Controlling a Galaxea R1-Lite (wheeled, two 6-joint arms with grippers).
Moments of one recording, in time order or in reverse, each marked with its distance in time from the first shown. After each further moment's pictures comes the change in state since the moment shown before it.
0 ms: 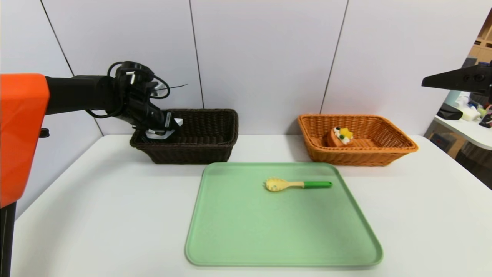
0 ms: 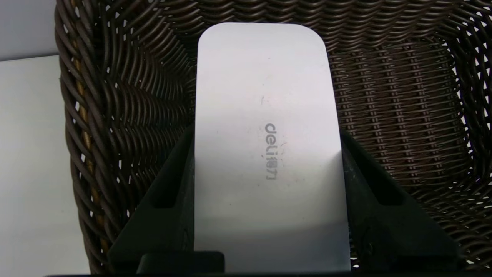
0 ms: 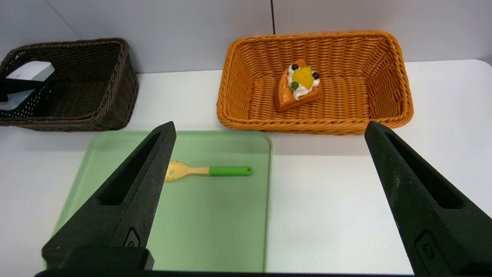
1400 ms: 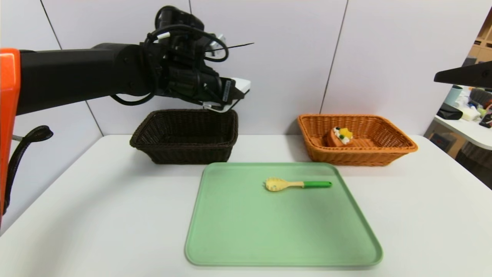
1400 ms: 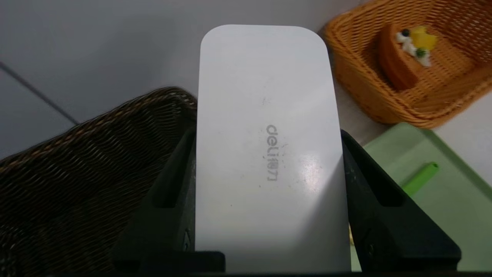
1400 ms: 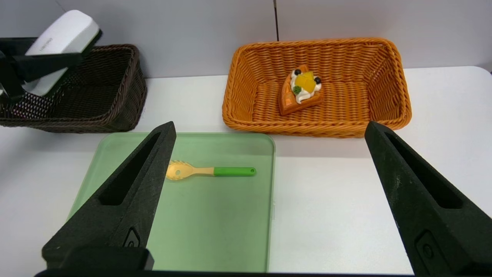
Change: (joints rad) left arm -0.365 -0.125 -0.071 -0.150 -0.034 0.031; right arm 0.016 -0.043 0.003 0.007 -0.002 0.001
